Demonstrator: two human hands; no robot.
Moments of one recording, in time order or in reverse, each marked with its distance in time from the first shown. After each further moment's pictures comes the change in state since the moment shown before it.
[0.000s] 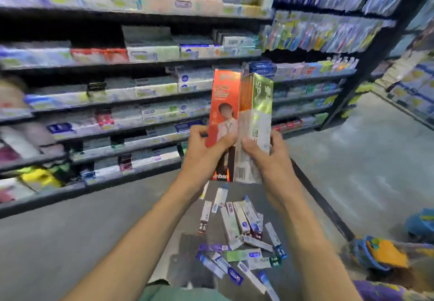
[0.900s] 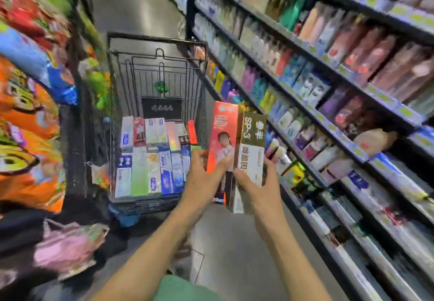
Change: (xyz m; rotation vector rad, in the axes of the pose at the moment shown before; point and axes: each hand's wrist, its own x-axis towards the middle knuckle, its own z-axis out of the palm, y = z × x) left_hand -0.362 -0.028 -0.426 -0.109 1.527 0.133; right_hand -0.318 0.064 0.456 -0.048 -1.441 0.055
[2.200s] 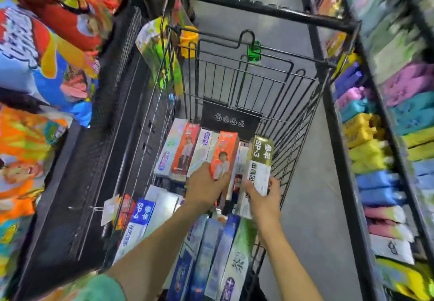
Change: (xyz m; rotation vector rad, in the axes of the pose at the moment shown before) left_hand 0.430 -0.131 -0.105 0.591 0.412 -0.421; right_hand 0.433 0.184 0.214 -0.215 -0.248 0.487
